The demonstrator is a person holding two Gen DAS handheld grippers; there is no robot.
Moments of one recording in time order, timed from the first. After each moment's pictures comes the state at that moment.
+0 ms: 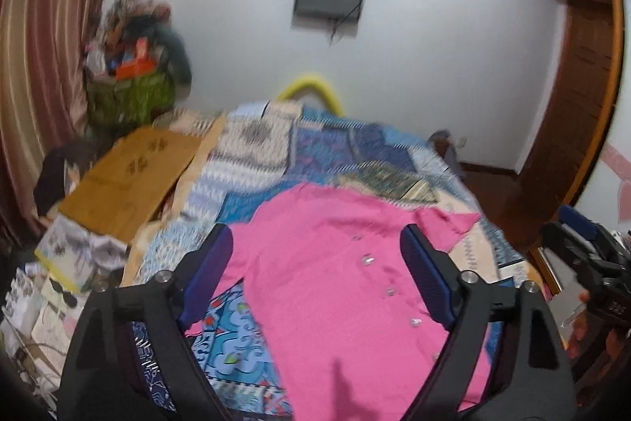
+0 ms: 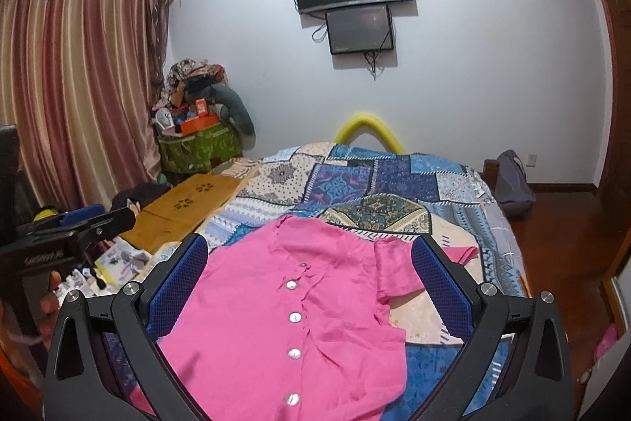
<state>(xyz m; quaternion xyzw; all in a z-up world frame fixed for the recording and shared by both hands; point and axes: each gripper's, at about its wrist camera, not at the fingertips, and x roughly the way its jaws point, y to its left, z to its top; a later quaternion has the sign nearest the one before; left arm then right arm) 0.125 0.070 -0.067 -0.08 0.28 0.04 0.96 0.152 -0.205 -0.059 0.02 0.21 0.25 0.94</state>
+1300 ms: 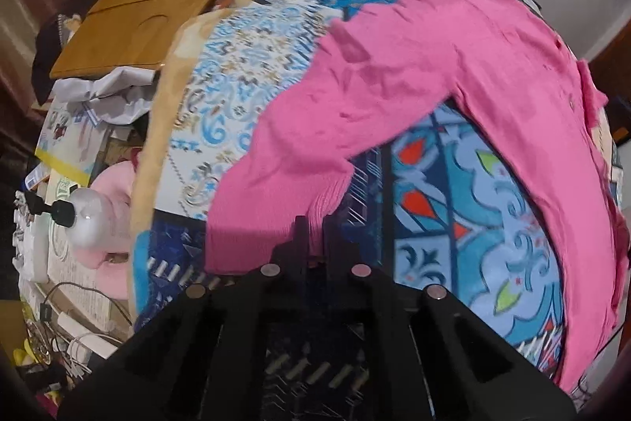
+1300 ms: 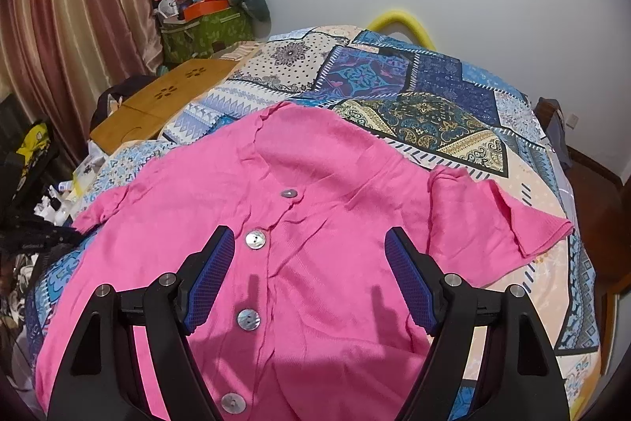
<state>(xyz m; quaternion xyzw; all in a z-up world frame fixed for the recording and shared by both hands) 0.171 0.229 -0.259 -0.10 0.57 0.08 0.81 0.277 -0.137 -0.164 -0.08 0.38 0.30 0.87</state>
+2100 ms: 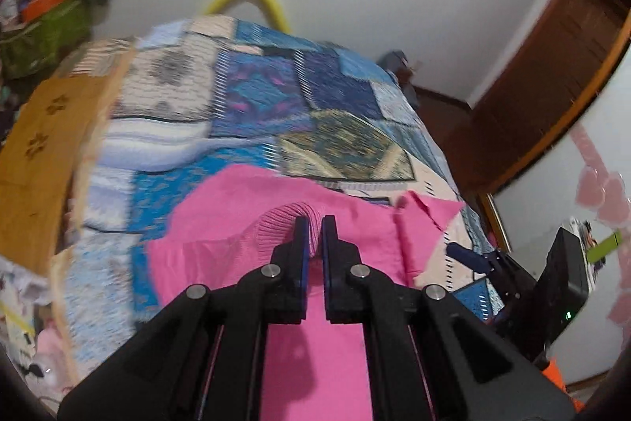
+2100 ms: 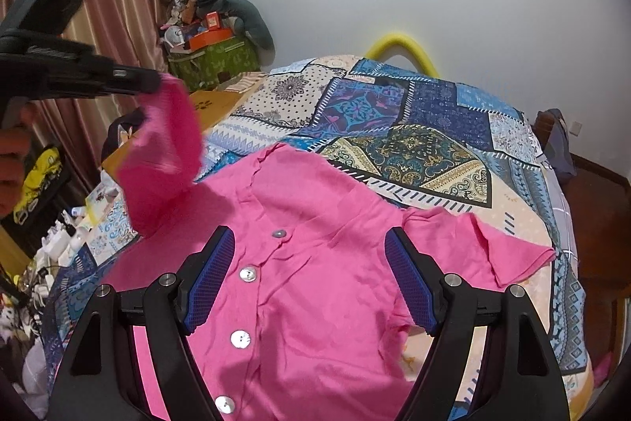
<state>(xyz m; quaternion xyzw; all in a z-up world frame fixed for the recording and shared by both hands) 0.345 0.067 -0.096 -0.11 0.46 -0.11 0.88 0.293 -0.161 -0.139 -0.05 0.34 0.32 0.88</state>
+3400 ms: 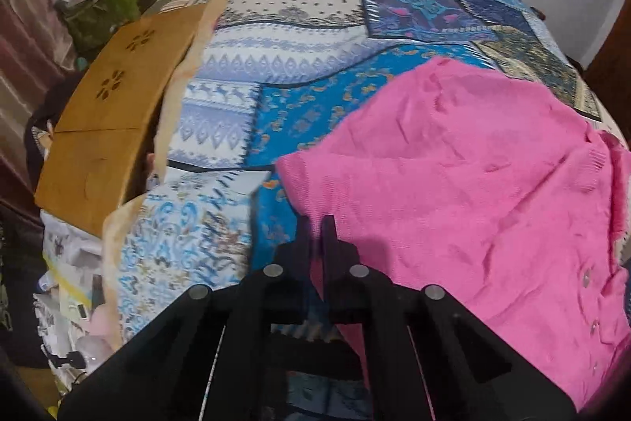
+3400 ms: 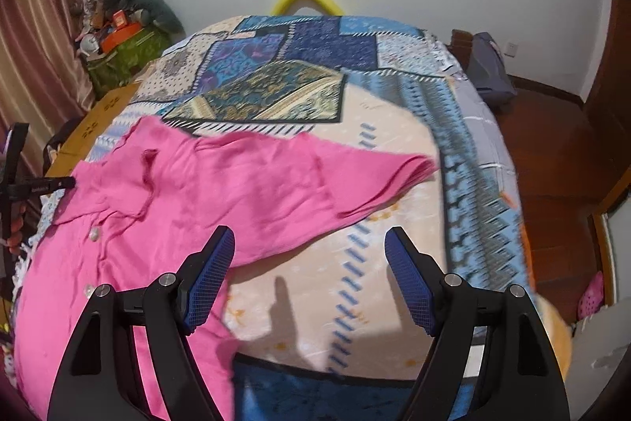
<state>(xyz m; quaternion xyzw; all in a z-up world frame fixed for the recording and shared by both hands) 0.355 0.174 -0.236 -0.02 0.53 0.09 0.84 0.338 -0.285 -0.182 0.00 0.43 0.19 0.88</state>
